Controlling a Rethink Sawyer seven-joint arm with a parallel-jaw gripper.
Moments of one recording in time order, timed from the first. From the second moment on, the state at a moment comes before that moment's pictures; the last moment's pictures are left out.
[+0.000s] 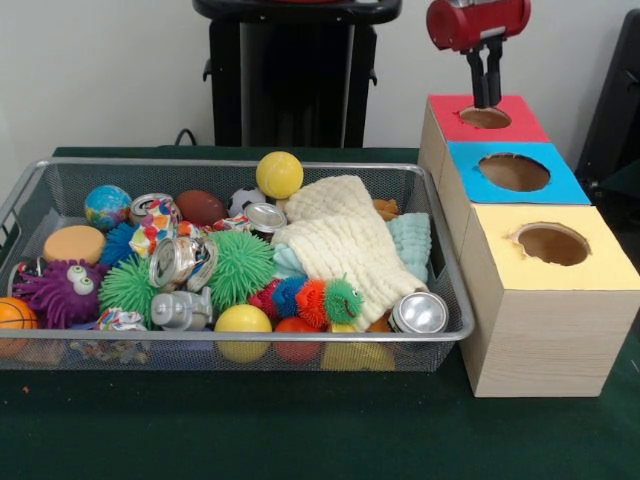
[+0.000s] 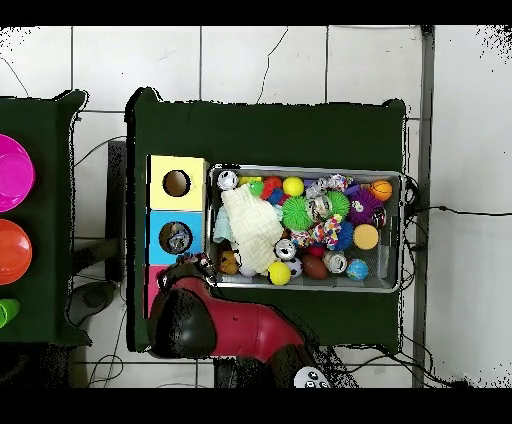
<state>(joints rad) -0.33 -0.99 0.37 2.33 0.17 0.01 1.07</state>
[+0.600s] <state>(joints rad) -0.33 -0.96 0.37 2.33 0.15 -0.09 1.07</state>
